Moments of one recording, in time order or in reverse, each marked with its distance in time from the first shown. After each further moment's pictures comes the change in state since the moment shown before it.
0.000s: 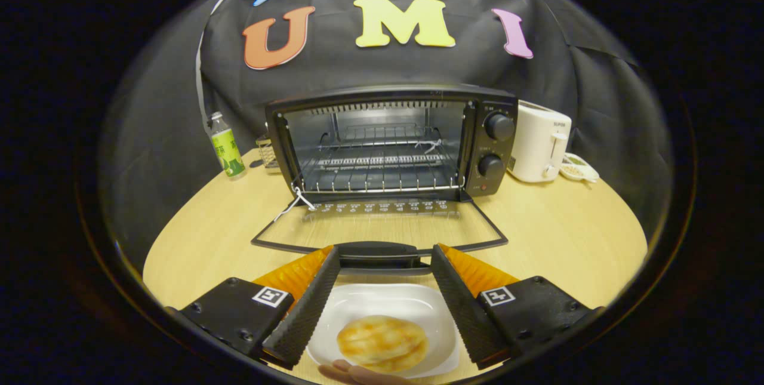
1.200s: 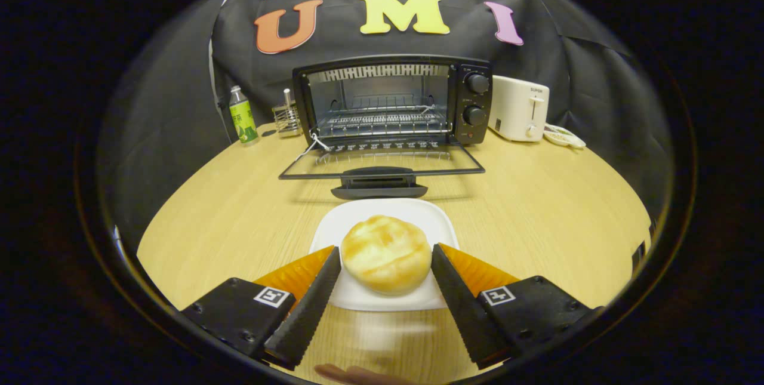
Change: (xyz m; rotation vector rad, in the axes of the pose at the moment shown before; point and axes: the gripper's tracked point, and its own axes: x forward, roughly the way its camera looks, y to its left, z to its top) arm -0.056 0.001 -0.087 -0.013 0.023 0.002
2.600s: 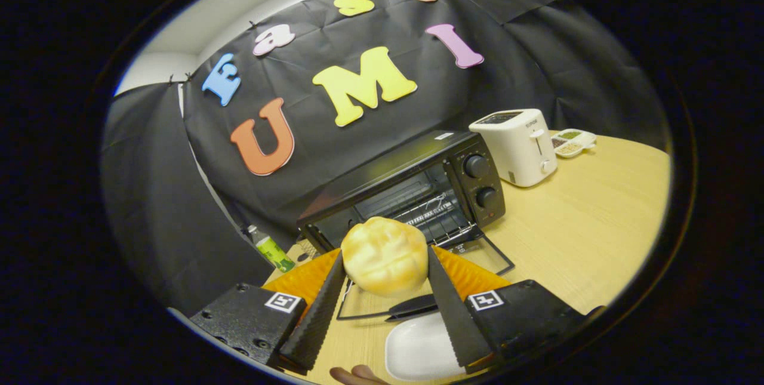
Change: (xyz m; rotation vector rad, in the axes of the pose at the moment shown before) arm 0.010 0.007 0.172 0.421 -0.355 0.171
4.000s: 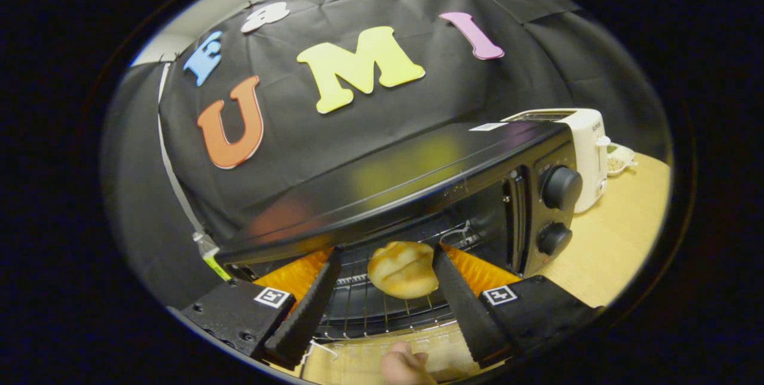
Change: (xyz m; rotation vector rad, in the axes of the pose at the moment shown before) arm 0.150 -0.009 0.023 -0.045 -0.015 -0.054
